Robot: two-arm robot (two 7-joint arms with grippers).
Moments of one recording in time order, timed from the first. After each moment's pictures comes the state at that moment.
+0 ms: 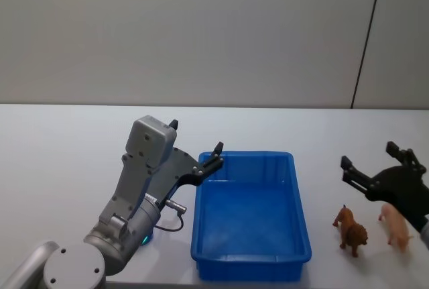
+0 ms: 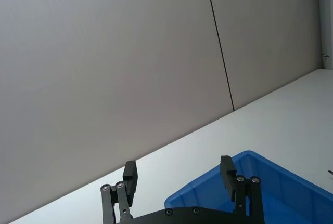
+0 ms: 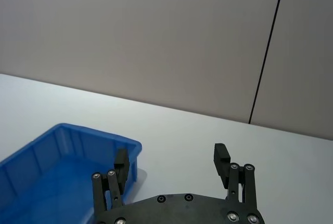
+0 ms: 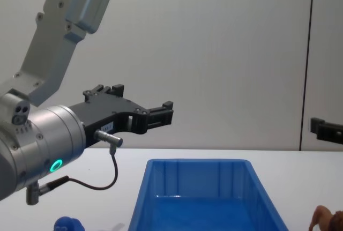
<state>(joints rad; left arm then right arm) -0.24 0.38 0.45 -1.63 -0.20 0.01 -0.01 0.02 0.37 -0.19 -1.72 0.32 0.08 0.12</state>
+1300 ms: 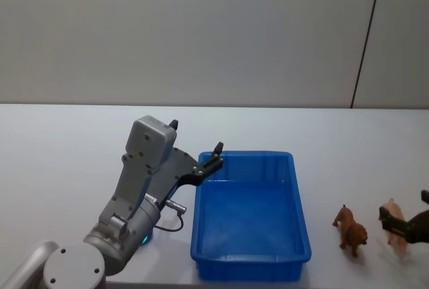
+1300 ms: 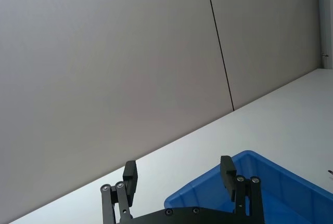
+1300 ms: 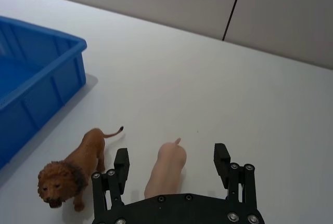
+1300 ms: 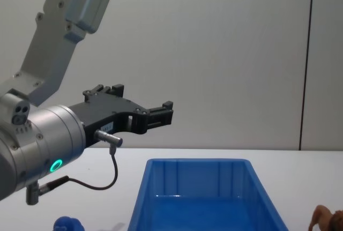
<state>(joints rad) -0.24 0.38 0.45 -1.63 -0.20 0.01 -0.01 -0.02 0.48 -0.12 -1.64 0.29 0.29 0.19</state>
